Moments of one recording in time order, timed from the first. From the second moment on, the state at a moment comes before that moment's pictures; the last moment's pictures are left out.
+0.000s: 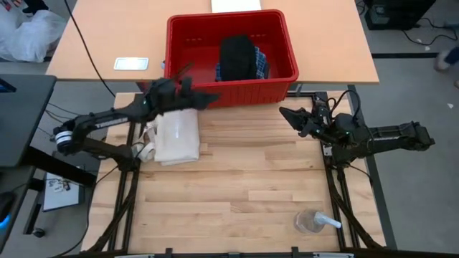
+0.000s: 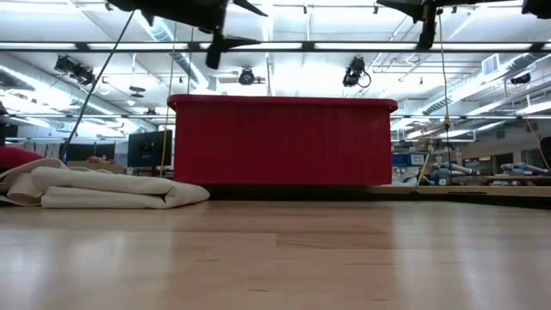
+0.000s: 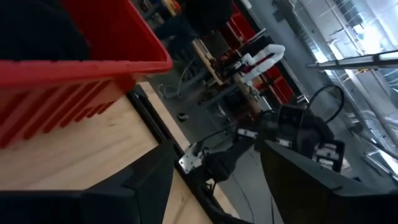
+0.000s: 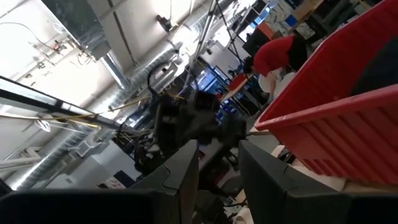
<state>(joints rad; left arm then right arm) 0.45 1.26 1.06 0.14 0.18 -0.90 -0.01 0.74 0.54 0.45 0.42 0.72</state>
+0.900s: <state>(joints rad) 0.78 1.65 1.43 0.00 0.18 -0.74 0.02 0.90 0.54 0.46 0.43 0.79</state>
